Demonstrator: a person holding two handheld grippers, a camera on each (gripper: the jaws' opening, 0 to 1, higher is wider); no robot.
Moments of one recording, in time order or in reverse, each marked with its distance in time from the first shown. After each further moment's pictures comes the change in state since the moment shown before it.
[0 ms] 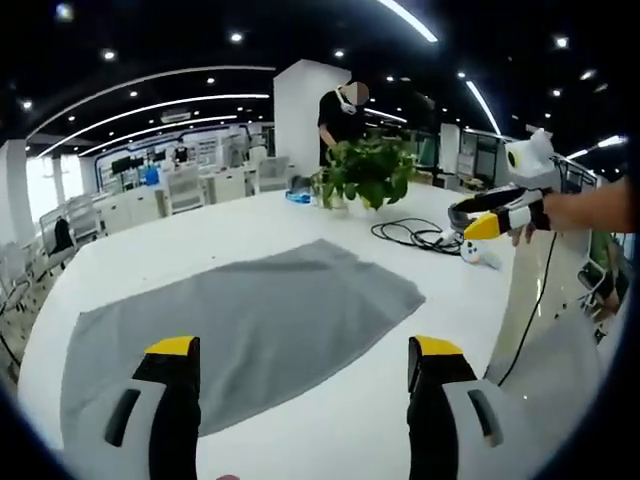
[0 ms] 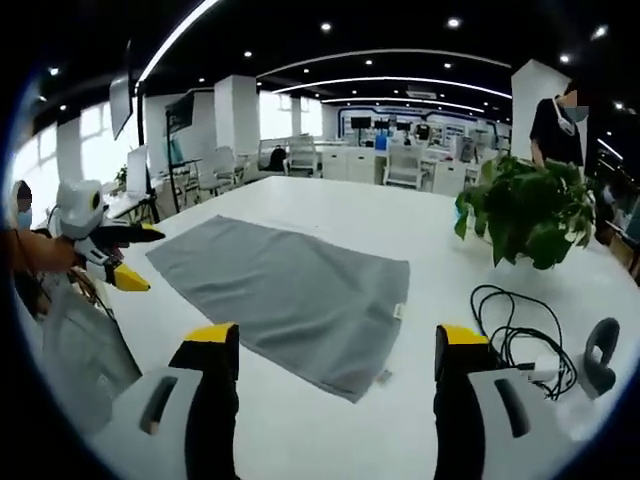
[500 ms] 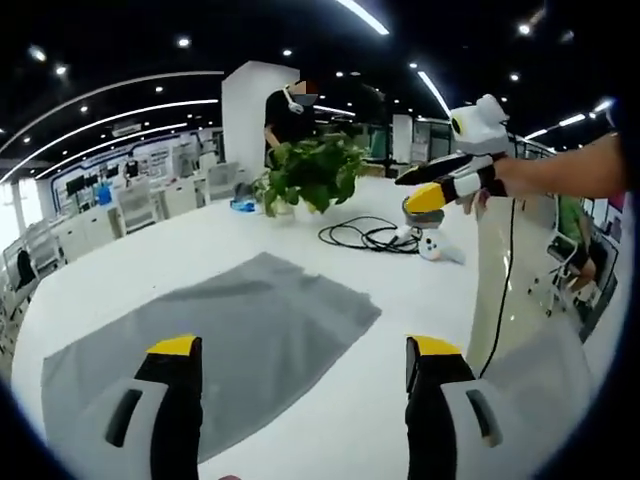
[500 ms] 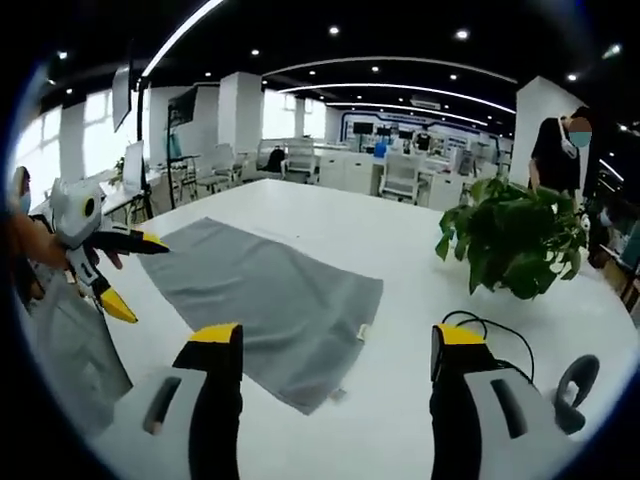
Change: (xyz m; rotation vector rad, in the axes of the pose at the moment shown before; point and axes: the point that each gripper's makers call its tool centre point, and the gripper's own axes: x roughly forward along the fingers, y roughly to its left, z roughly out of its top) left arm 0.041 -0.070 0.030 0.098 -0.003 -0.185; right arm -0.002 -0.048 0.030 -0.055 -0.016 -0.025
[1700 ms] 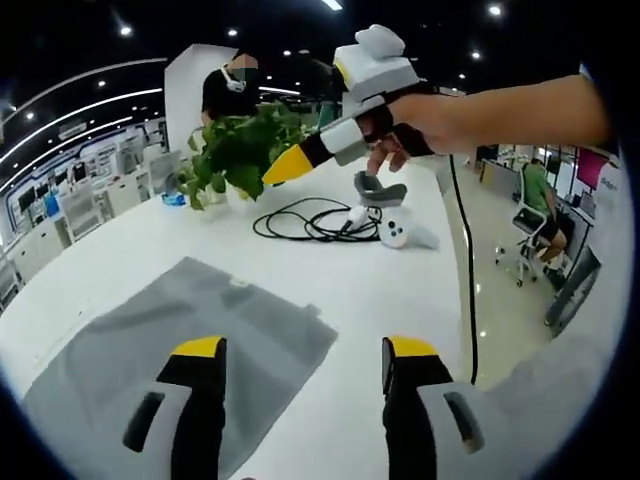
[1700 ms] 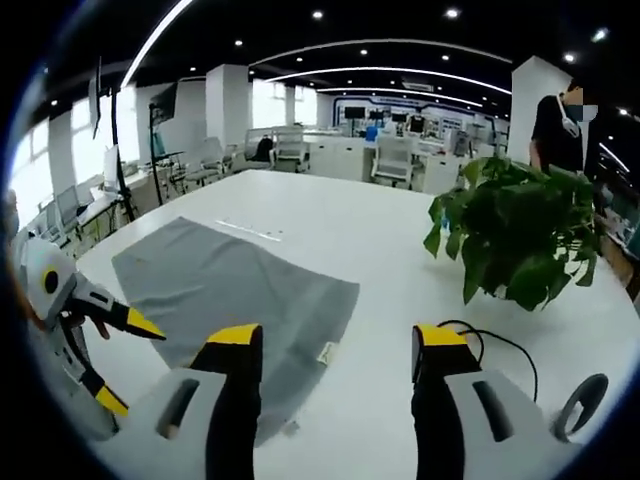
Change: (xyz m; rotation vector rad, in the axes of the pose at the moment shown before) left arm 0.105 -0.068 0.008 0.097 0.088 -0.193; right arm 0.083 -0.066 0.000 0.050 0.084 -0.001
